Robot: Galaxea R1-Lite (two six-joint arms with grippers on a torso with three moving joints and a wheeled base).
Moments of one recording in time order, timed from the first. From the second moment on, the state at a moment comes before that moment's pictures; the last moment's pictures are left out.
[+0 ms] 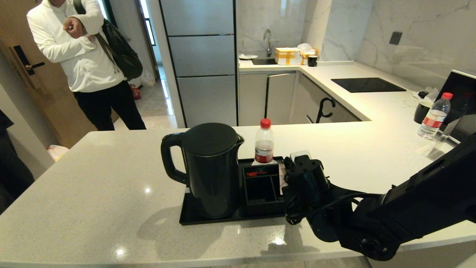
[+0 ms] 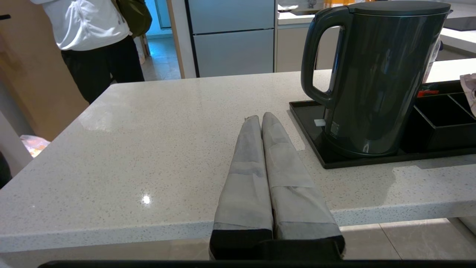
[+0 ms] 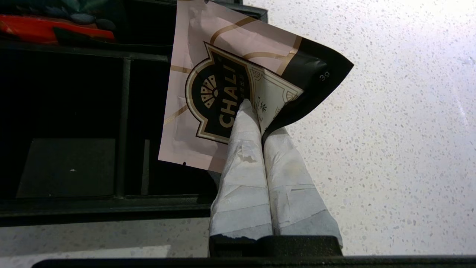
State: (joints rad) left arm 0.00 0.00 0.00 -0.18 -0.02 0.05; right arm 0.73 2.05 -0.84 -0.62 -0.72 0.13
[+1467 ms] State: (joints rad) left arm 0.00 0.00 0.00 -0.18 -0.02 0.05; right arm 0.70 1.95 -0.85 -0.64 -0.73 0.09
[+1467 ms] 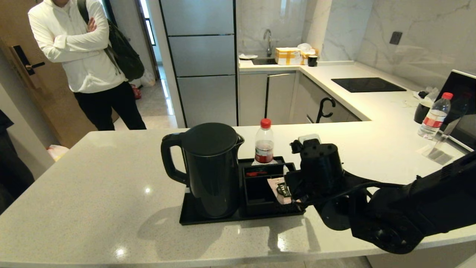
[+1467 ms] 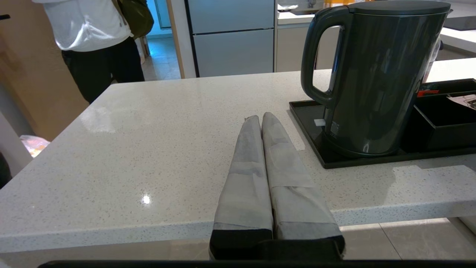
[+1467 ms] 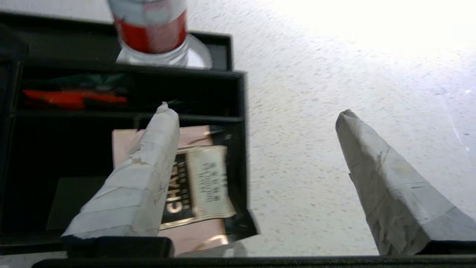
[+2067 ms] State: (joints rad) left arm 0.00 0.00 0.00 -0.18 -0.02 0.05; right arm 0.34 1.58 -0.78 -0.40 -0.61 0.15
